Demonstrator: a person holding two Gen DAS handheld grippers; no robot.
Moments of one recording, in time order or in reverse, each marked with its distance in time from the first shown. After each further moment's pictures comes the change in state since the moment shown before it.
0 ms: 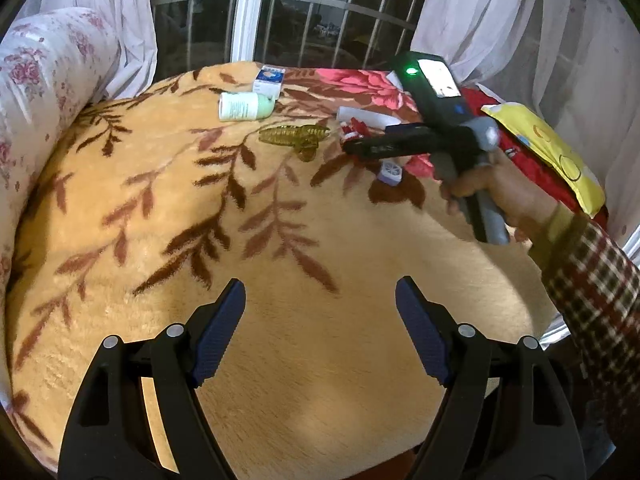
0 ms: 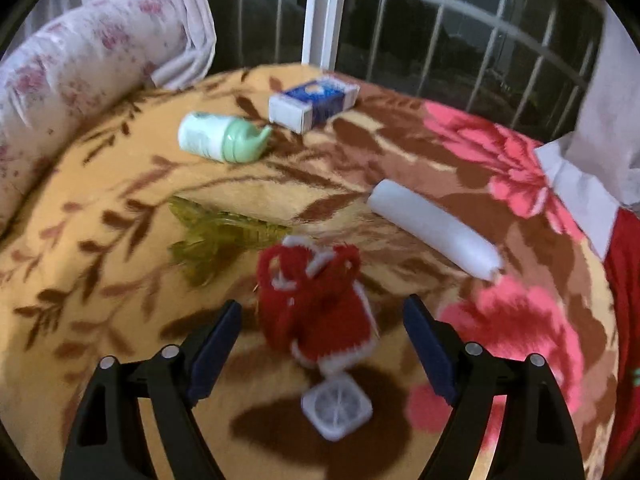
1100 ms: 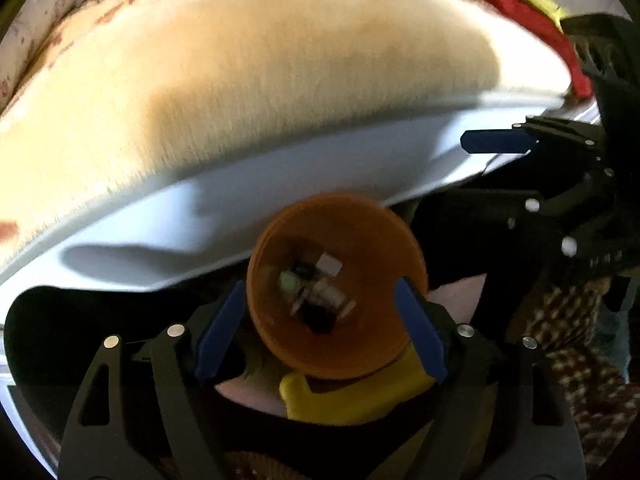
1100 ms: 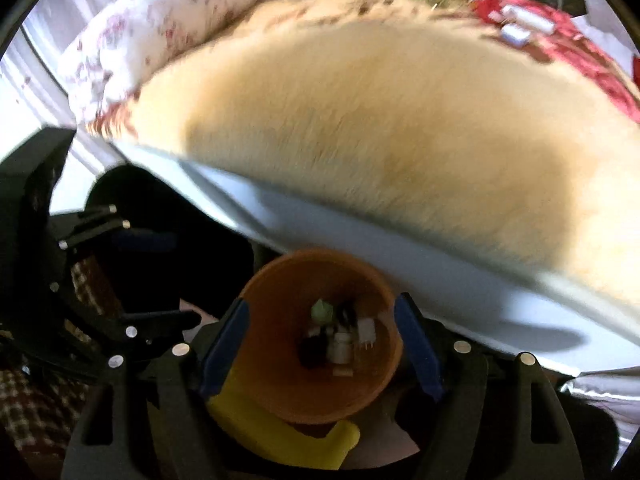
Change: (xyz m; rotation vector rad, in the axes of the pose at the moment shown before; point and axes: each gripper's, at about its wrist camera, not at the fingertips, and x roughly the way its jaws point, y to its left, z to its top) left arm -0.030 -0.038 -0.196 0.092 0.387 0.010; right arm -0.170 0.163 -0.289 0.067 0.166 0.354
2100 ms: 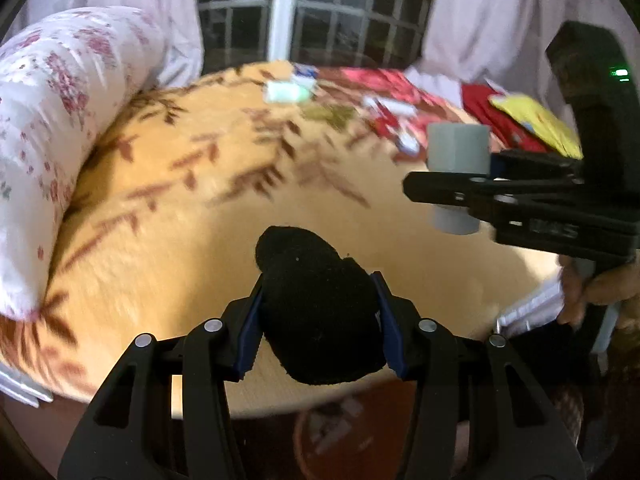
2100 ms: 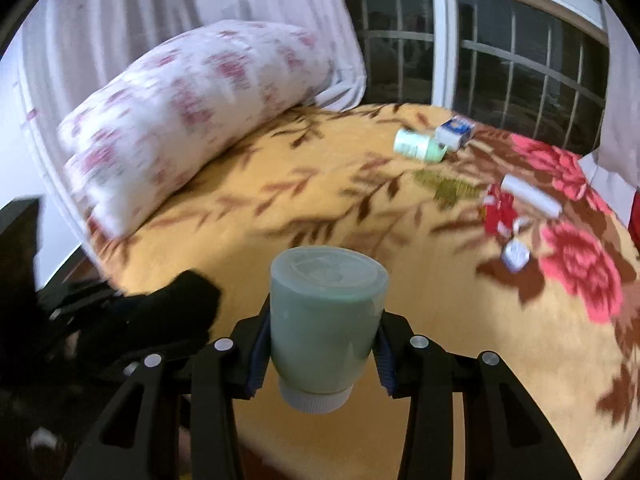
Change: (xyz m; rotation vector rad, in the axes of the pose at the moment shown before) left arm -0.076 0.052 0.084 -0.099 -0.405 0.085; right arm -0.041 0.019 0.153 -0.152 -0.275 -0.066
